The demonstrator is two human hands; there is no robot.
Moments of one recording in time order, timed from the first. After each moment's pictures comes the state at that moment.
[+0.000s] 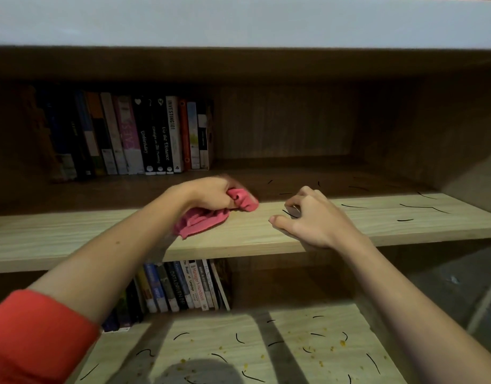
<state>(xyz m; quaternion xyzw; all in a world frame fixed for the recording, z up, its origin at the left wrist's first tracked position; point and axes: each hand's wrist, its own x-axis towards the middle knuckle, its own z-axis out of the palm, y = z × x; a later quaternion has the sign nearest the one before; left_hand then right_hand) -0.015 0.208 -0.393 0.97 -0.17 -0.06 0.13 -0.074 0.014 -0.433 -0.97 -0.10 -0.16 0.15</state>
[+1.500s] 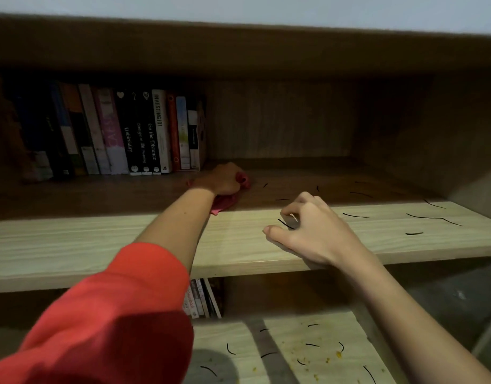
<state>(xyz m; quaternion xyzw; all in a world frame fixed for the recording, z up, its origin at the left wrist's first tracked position) 0.065 0.181 -0.404 0.96 -0.16 0.03 0.23 -0.065 0.011 -0.435 -0.96 -0.10 -0.17 0.18</state>
